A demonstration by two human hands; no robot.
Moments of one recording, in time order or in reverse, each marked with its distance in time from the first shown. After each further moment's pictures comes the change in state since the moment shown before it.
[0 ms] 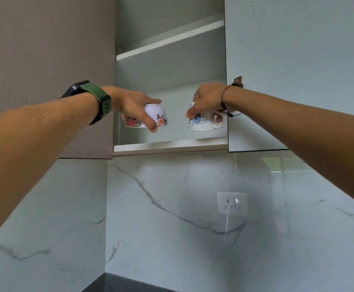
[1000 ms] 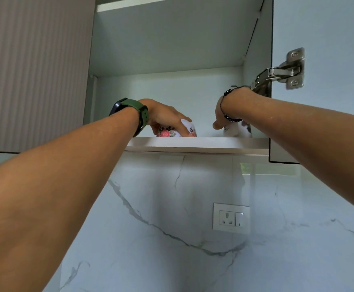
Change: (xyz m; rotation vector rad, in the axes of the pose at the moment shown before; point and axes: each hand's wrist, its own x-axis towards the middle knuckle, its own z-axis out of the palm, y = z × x) left_hand 0.146 -0.009 0.087 -0.340 -0.255 0.201; right_hand 0.086 0.012 0.065 -0.776 -0.189 0.377
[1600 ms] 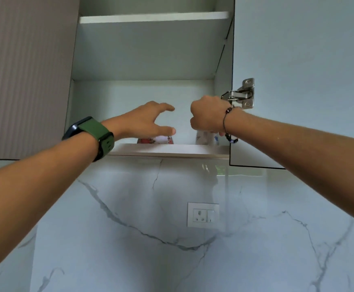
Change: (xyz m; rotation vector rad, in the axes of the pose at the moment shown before) left_hand -0.055 0.011 0.013 0.050 0.484 0.304; right_hand -0.053 0.021 -0.009 0.203 0.323 -0.166
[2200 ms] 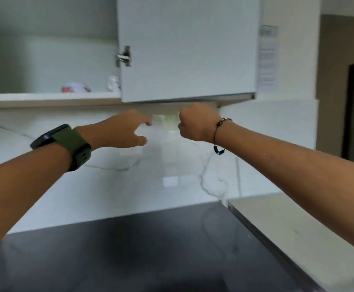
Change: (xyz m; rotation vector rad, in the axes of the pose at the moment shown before) left_hand -0.186 0.261 0.041 0.066 -0.258 0.159; right_hand -0.343 0.097 -0.069 0.129 -0.181 0.124
